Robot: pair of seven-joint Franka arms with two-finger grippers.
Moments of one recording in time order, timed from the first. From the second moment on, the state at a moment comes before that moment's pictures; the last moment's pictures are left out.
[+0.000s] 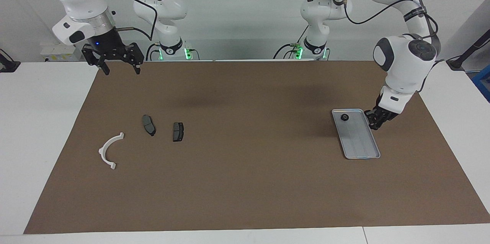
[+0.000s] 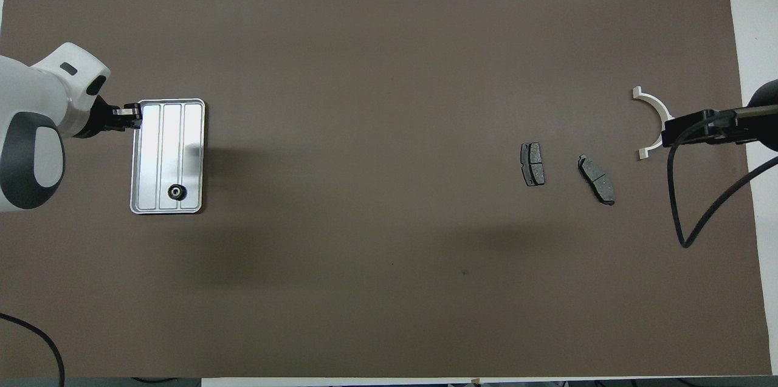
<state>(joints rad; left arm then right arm) -0.01 0.17 0.01 -1.96 0.06 2.24 -0.11 -0.06 -0.05 0.07 -1.63 -0.01 1.60 0.01</state>
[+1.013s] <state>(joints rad) -0.03 0.27 0.00 -2.08 0.06 2.48 -0.12 -0.06 -0.05 0.07 -1.63 -0.01 1.60 0.01</state>
